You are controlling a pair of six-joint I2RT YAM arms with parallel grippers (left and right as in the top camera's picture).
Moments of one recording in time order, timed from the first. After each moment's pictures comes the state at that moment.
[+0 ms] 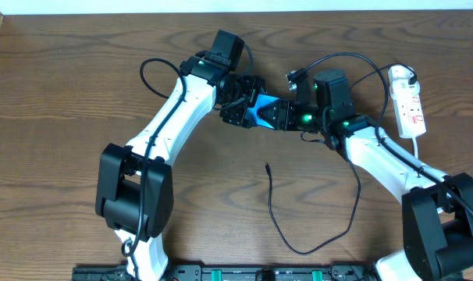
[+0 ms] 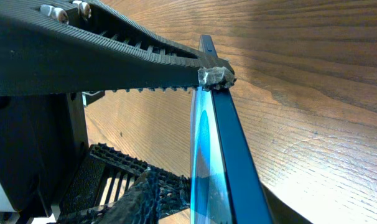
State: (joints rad) left arm -0.39 1.95 1.60 -0.86 0.47 -1.64; right arm 0.36 1.70 0.98 0.02 -0.69 0.59
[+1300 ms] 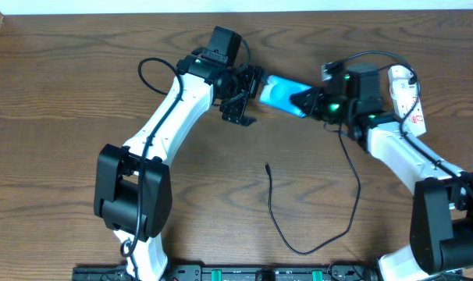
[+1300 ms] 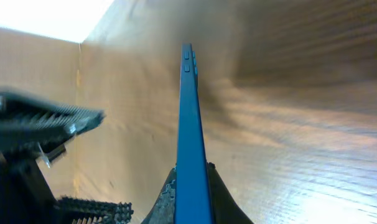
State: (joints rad) left arm -0.38 1.95 1.61 -0.79 0.48 -1.63; right arm 0.17 1.71 0.97 0.03 -0.64 0.71
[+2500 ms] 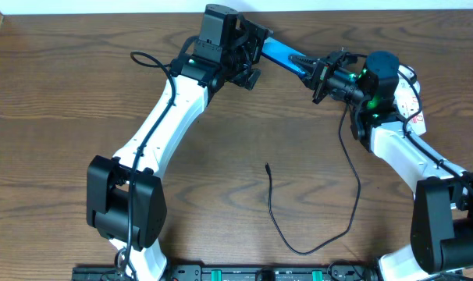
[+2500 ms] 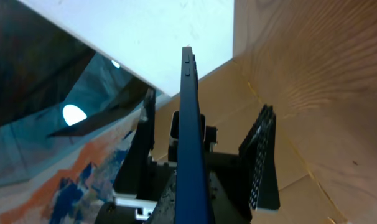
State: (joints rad) left arm -0.38 1.89 1.61 -0.39 0.34 -1.56; right arm 0.16 1.71 0.97 0.62 -0.81 2.00
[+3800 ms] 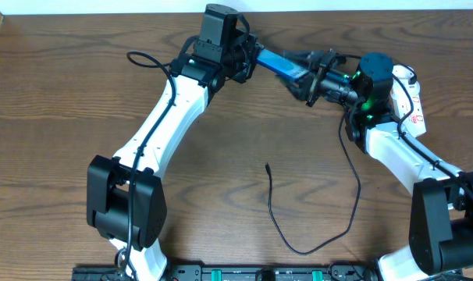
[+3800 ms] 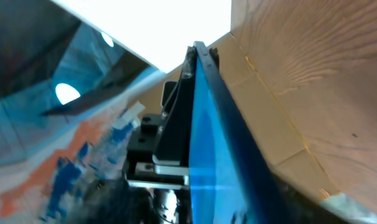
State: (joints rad) left arm -0.38 1.89 1.61 -0.38 0.26 -1.55; right arm 0.20 1.71 0.97 0.65 -0.87 2.04
